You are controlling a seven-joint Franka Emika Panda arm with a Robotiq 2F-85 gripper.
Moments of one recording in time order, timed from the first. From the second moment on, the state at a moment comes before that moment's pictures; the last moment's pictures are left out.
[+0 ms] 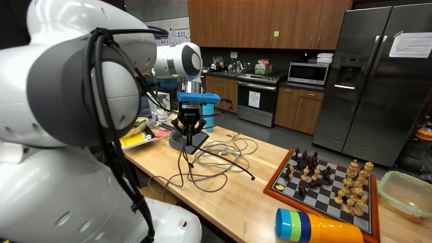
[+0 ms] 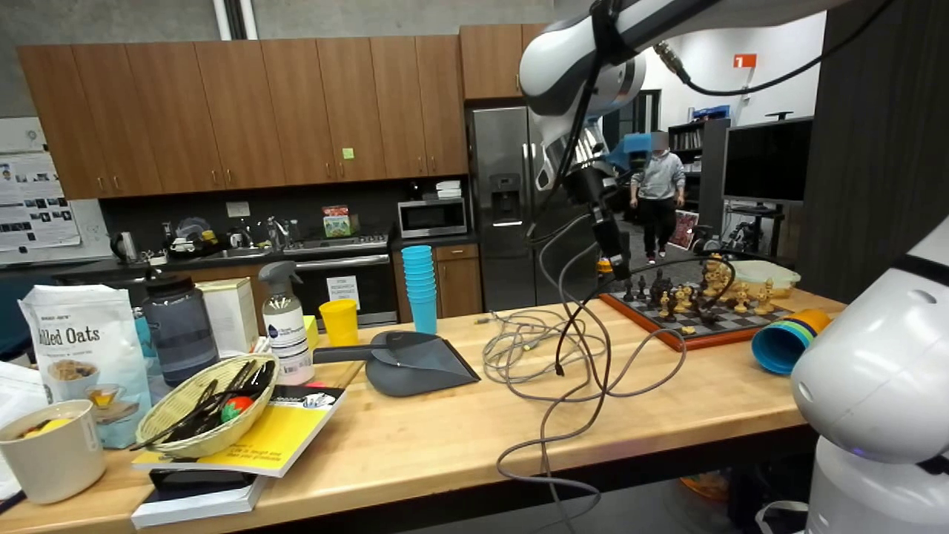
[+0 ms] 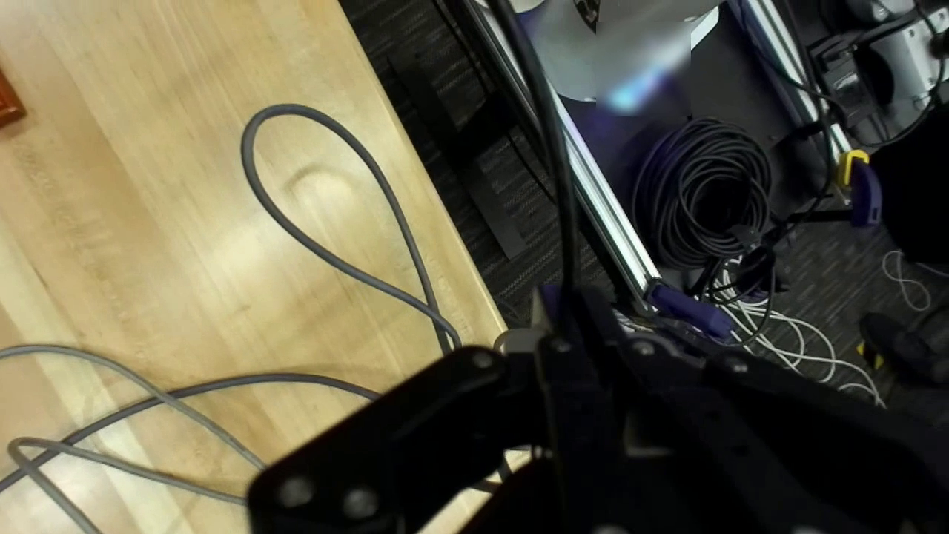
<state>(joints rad) 0.25 -0.47 0.11 -2.25 0.01 1.39 -0.65</state>
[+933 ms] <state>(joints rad) 0.30 -0.24 0.24 -1.97 0.02 1.20 -0.52</state>
